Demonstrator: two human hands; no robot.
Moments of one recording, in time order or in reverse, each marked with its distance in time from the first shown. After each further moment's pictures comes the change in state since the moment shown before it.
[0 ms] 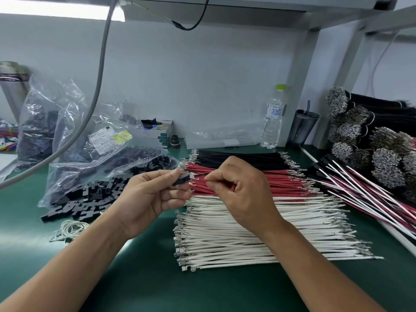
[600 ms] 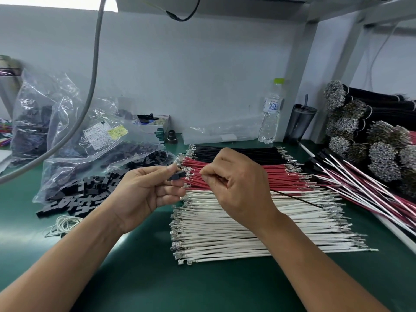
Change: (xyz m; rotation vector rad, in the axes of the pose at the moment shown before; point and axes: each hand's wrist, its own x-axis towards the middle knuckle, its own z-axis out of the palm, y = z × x) left_hand 0.001 0.001 -0.002 0.041 0.008 -0.024; right_hand 0.002 -0.009 -0.001 -0.211 0.046 -0.076
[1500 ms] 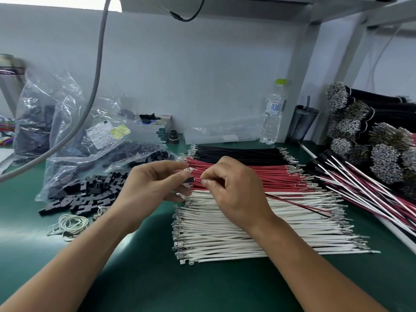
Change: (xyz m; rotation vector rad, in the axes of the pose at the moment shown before) left_hand -0.003 -0.007 0.008 0.351 0.081 0.218; right_hand -0.004 0.000 0.011 0.084 -0.111 0.167
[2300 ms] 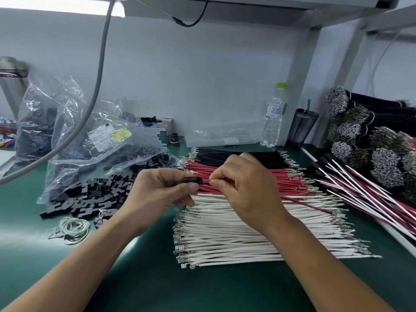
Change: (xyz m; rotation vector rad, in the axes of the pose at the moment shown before) left_hand 0.001 -0.006 0.005 0.082 -0.019 0.085; right_hand 0.003 -0.002 -0.028 -0.173 -0.034 -0.061
